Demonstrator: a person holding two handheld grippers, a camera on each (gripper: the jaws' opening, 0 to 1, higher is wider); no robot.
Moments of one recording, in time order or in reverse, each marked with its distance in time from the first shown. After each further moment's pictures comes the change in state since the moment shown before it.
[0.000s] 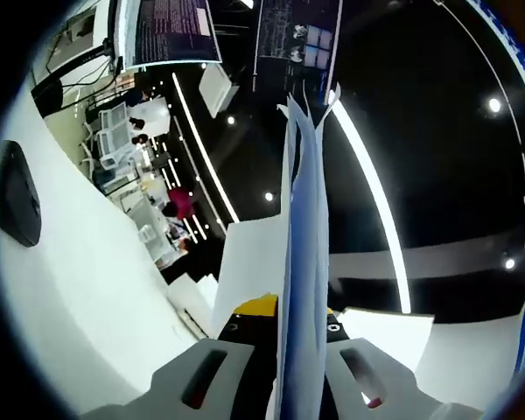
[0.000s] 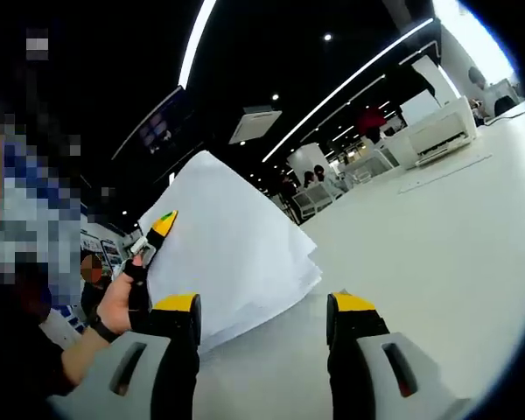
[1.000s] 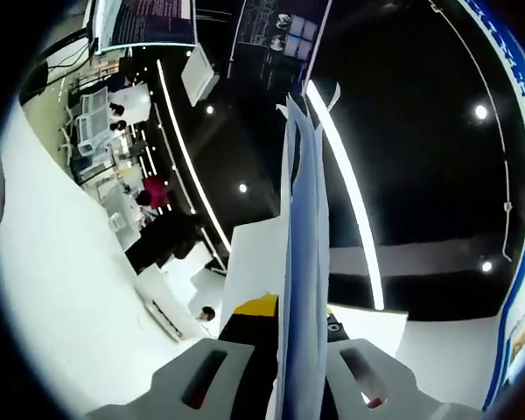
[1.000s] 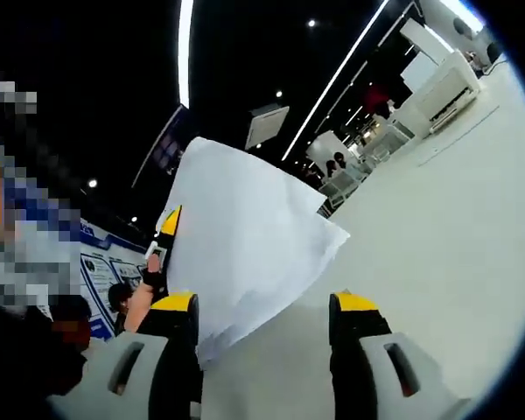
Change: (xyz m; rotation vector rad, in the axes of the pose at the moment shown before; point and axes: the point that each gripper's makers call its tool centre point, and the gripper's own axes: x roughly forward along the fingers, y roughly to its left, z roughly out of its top) left arm 0.021 -0.039 -0.013 -0.049 0.050 -0.133; right arm 0.003 0.016 0.005 0.175 -0.011 0.162
